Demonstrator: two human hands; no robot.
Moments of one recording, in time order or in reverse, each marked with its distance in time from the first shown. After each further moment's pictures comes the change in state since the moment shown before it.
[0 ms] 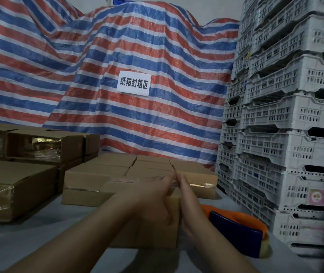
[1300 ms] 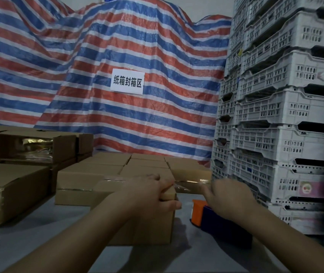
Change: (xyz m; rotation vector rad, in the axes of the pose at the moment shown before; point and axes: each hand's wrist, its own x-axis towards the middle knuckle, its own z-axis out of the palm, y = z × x) left_hand -0.008 0.012 -0.002 0.113 -0.064 -0.058; right_hand -0.006 -0.043 -0.103 -1.751 0.316 -0.571
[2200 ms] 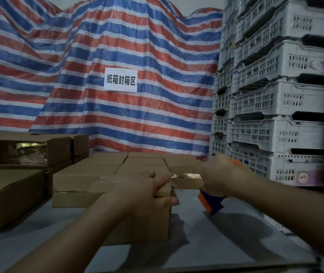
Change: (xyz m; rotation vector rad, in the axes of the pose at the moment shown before) left_hand -0.004 0.003 -0.004 -0.012 -0.031 -0.046; right_hand 0.043 -0.006 -0.029 -0.670 -0.303 -0.290
